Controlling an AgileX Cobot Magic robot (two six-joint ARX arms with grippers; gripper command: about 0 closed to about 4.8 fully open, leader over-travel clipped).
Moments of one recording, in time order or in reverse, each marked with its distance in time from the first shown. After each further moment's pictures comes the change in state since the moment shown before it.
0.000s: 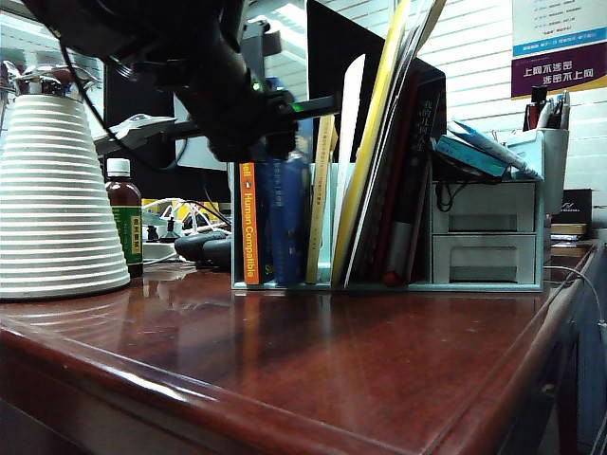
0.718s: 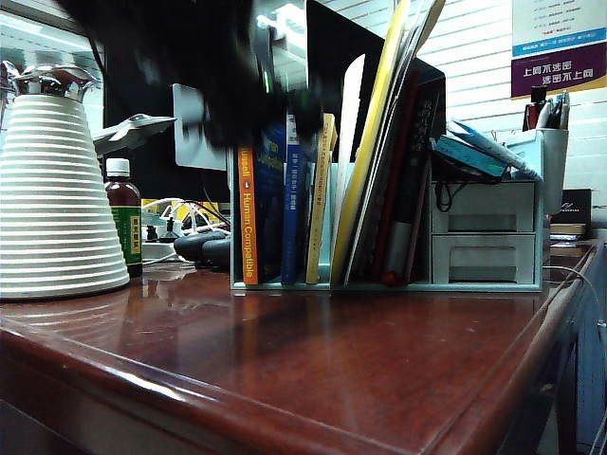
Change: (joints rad) left arm 0.041 0.053 0.150 -0.057 0.067 0.011; right arm 0.000 -0.014 0.000 -0.011 -0.001 0.016
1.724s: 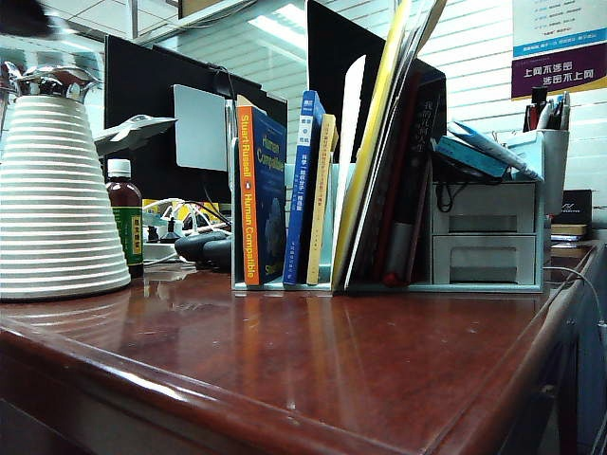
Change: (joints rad) left arm -0.003 -1.259 -0.727 -0.482 0.078 0.074; right arm -0.001 -0.748 -0.823 0.177 0.471 0.029
